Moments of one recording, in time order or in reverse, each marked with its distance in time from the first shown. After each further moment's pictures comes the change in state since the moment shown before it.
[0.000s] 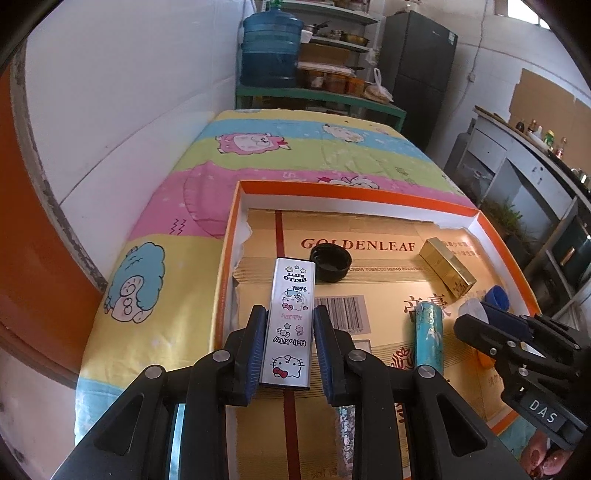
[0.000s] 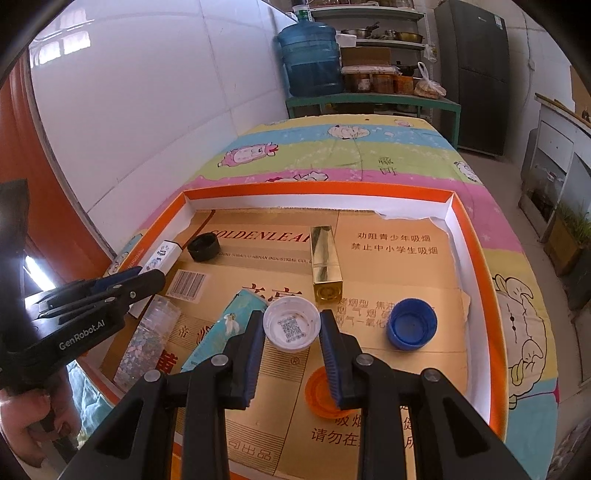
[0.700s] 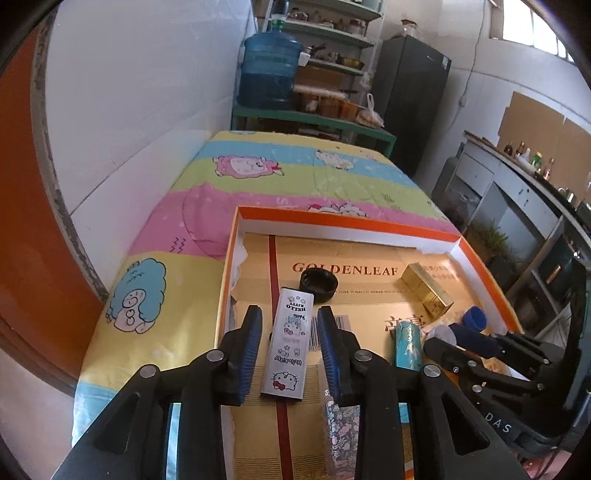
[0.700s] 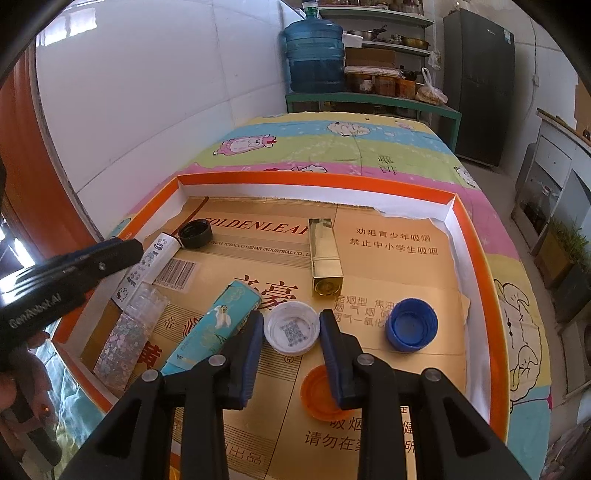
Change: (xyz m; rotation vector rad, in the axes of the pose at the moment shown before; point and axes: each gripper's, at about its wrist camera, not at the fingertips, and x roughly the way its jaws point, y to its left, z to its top) left arm -0.019 0.006 0.002 -0.040 -0.098 -0.055; right arm 0.007 0.007 -0.005 -0.057 0.013 -0.055
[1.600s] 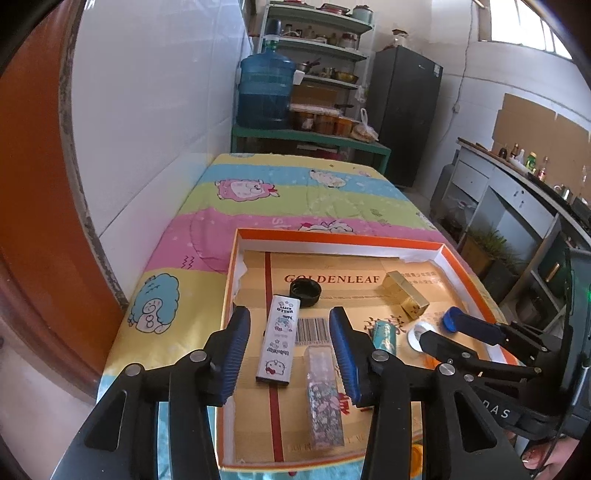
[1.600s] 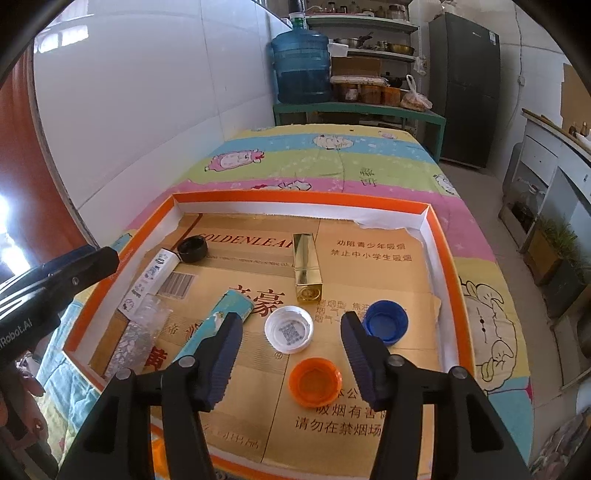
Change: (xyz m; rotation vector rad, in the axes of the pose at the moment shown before) left arm -0.043 -0.012 -0.003 0.036 -0.063 0.017; right arm -0.025 -0.004 0.004 0.033 -0.037 -0.037
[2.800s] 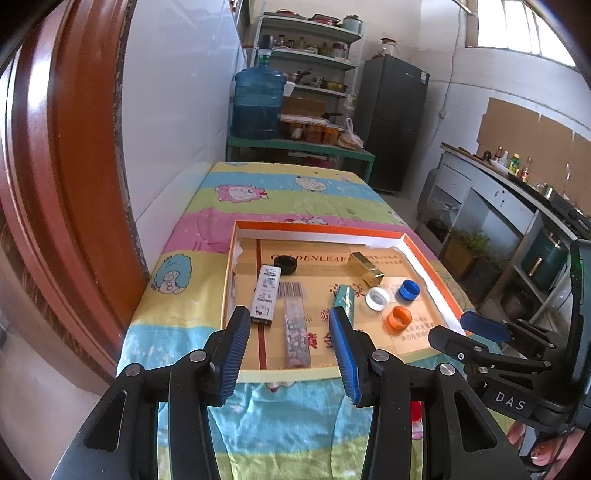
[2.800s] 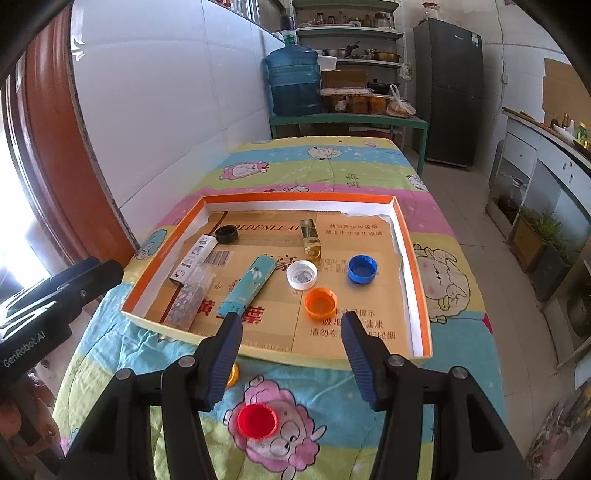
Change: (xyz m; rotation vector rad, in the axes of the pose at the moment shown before) left arm -0.090 -0.010 -0.033 0.009 -0.028 -0.034; right arm -0.090 0.017 -0.036 0.038 -0.032 -0.018
